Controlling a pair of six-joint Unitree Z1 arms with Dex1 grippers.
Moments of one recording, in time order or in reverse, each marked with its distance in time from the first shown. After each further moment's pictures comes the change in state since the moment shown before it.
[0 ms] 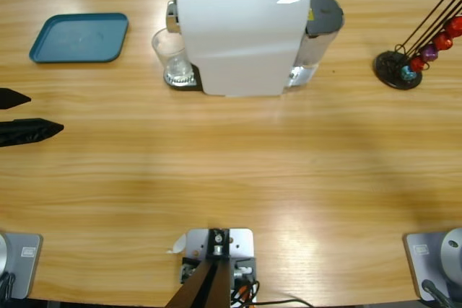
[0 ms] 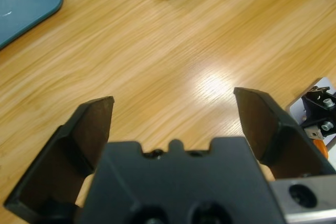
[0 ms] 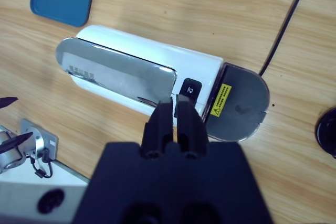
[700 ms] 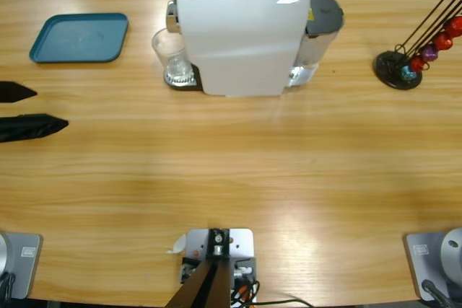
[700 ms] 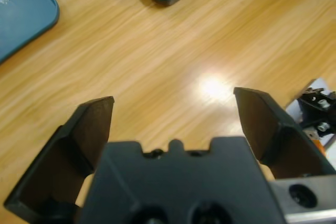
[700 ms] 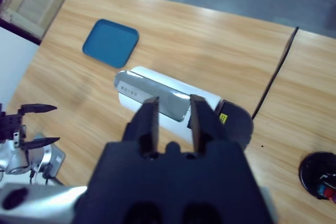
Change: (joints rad) arm 0 0.009 0.000 0.000 -0.025 -0.027 0.024; arm 1 0.018 -0.269 0.272 -0.322 -0.030 -0.062
